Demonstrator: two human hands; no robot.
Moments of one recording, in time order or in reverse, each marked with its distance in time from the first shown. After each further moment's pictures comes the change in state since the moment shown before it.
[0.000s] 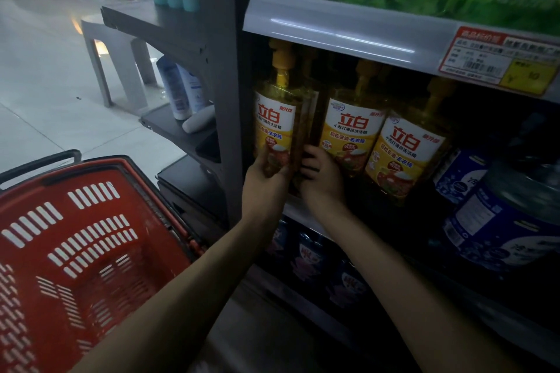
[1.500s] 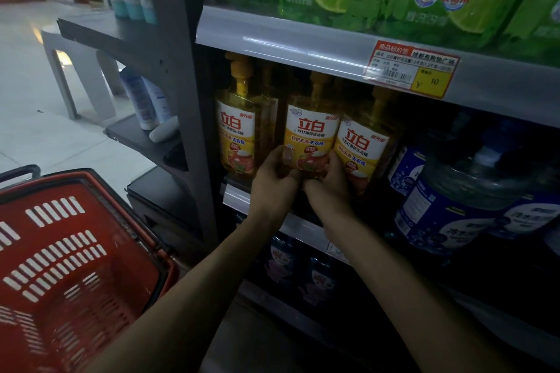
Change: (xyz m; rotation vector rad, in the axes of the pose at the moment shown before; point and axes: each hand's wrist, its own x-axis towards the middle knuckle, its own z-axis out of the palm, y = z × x) left_hand -0.006 0.008 0.060 0.081 -0.189 0.117; right_hand -0.022 -0.009 -0.062 -0.023 0.167 0.013
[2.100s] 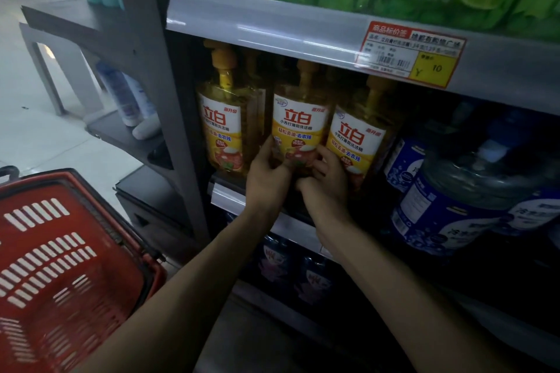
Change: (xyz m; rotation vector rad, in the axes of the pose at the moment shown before) left_hand 0.024 -0.014 0.014 -0.080 0.012 -0.013; right_hand 0.001 0.006 -0.007 0.160 0.038 0.050
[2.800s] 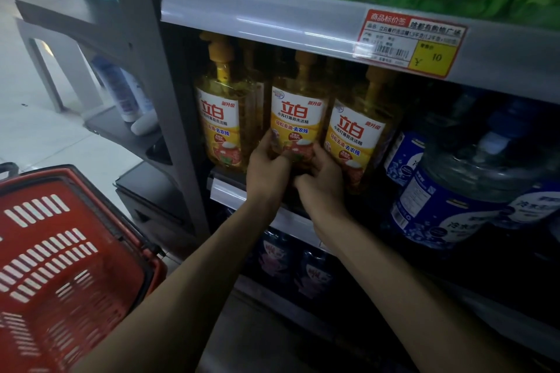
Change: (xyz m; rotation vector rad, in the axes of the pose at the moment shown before) left_hand 0.000 0.002 0.003 -0.035 0.009 -0.007; right_hand 0.001 0.006 0.008 -0.102 -0.036 -0.026
